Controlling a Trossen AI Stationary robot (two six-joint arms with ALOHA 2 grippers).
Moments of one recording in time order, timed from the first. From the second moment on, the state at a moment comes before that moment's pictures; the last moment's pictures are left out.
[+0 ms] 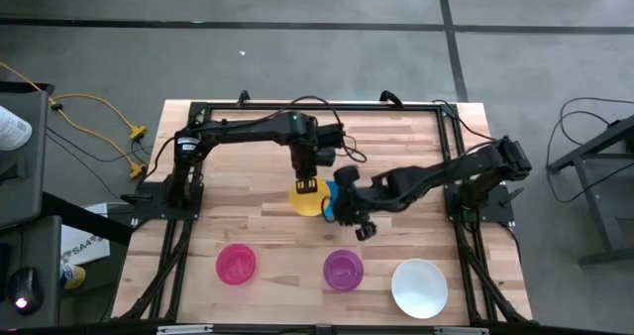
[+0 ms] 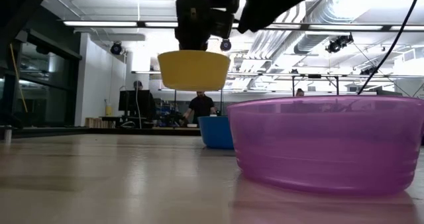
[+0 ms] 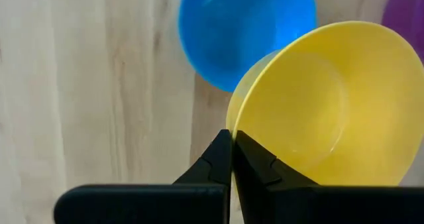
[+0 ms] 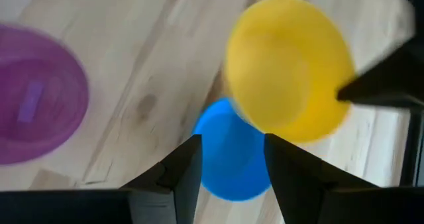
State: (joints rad) left arm 0.18 1.98 1.91 -1.30 0.17 0.04; right arm 0.23 1.65 1.43 -0.77 0.23 -0.25
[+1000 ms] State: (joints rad) left arm 0.27 1.98 1.91 -1.19 0.19 -0.36; right arm 0.01 1.60 1.43 -0.81 0.07 0.35
